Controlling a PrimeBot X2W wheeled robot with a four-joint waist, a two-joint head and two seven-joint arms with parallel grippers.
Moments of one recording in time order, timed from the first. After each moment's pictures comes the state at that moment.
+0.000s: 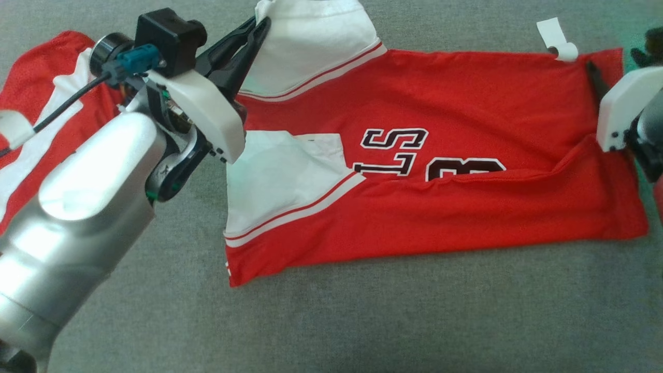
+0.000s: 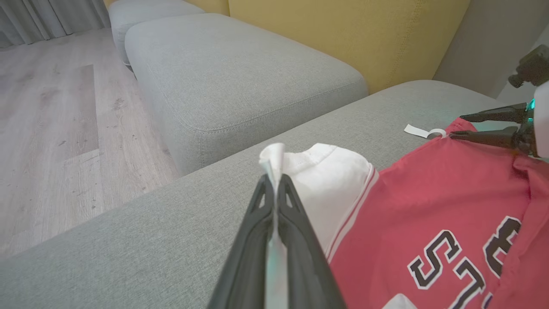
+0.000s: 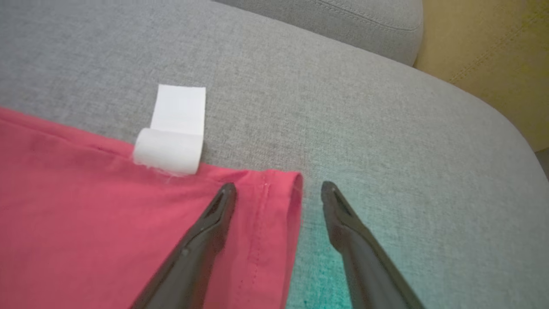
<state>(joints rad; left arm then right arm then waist) -1.00 0.46 -0.95 0.33 -0.80 -0.05 0.10 -0.87 -0.42 0.29 0.92 0.18 0.13 0.20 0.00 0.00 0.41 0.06</state>
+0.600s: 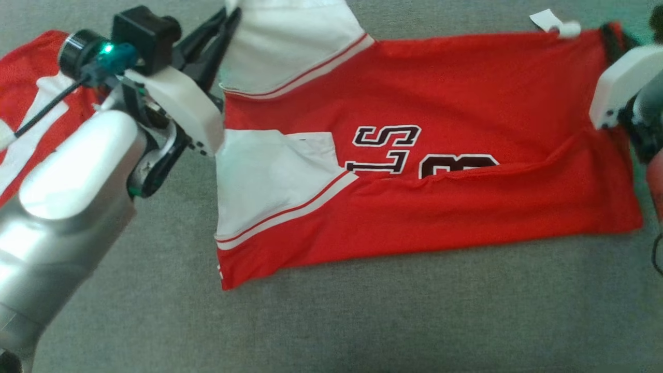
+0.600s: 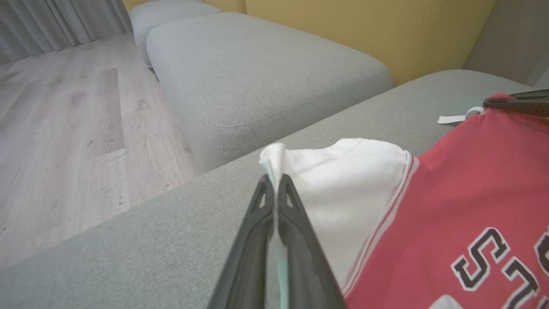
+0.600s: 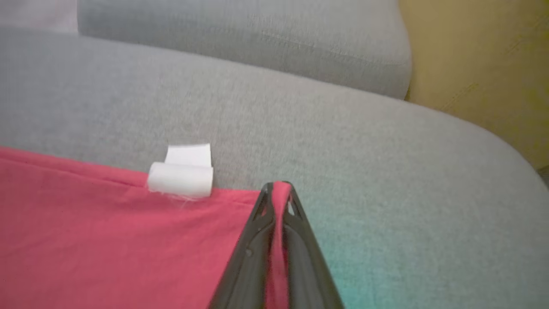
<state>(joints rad) -1.00 0.50 -0.94 0.34 -0.76 0.00 0.08 -0.95 -0.39 0.31 0.99 0.24 0.13 0.07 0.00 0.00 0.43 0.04</state>
